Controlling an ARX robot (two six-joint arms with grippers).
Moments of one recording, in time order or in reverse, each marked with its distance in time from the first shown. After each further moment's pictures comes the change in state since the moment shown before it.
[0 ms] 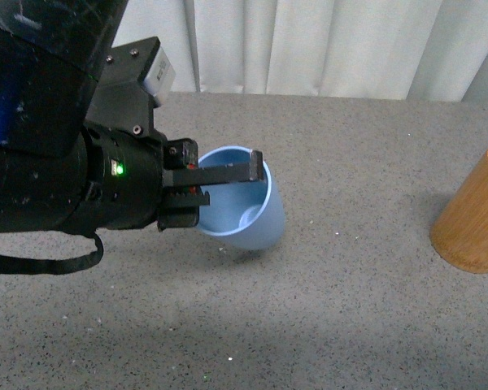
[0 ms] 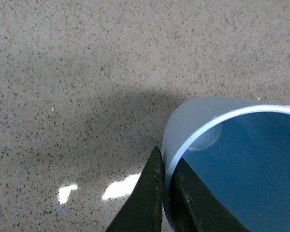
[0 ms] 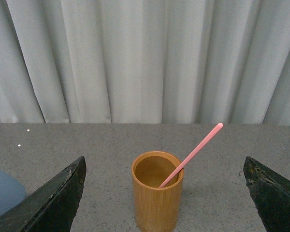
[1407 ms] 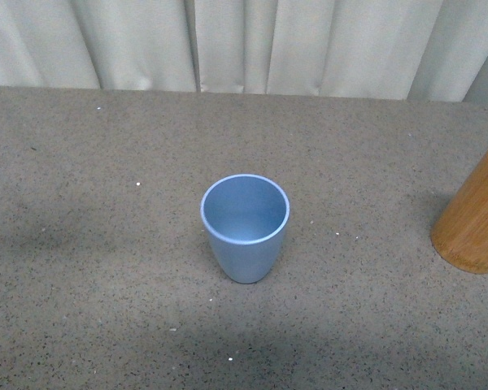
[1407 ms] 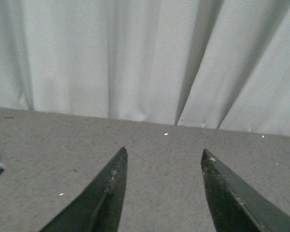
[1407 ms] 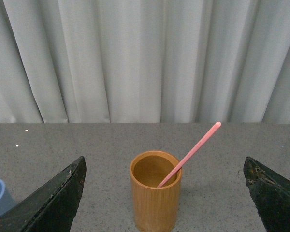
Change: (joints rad) left arm 0.376 -0.391 -0.479 0.833 -0.045 0.336; right arm 0.000 0.000 0.000 0.000 0.000 0.000
